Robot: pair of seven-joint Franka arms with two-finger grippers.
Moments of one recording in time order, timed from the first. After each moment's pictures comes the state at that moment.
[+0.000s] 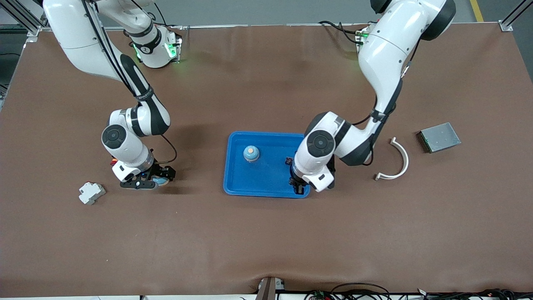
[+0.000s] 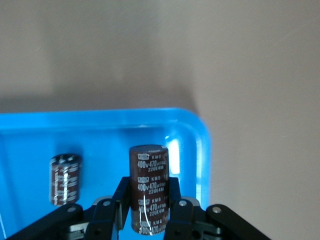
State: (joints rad) left arm -0.46 0.82 -0.20 -1.39 0.11 2.28 -2.14; right arm 0.20 0.53 -0.04 -2.08 0.00 2.73 0.20
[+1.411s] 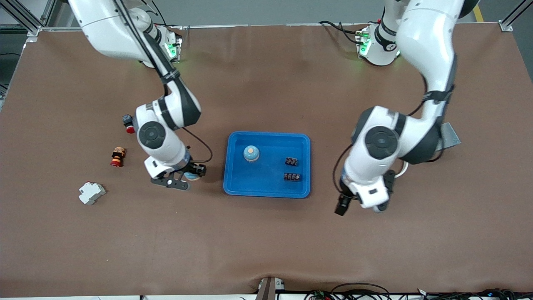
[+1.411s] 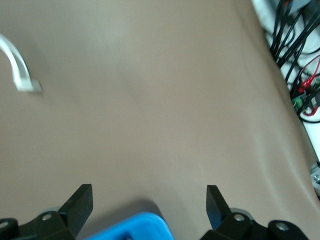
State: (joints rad) left arm -0.32 0.61 -0.07 -1.34 0.12 2.08 -1.45; right arm 0.44 0.51 -0.01 -1.80 0.00 2.35 0.69
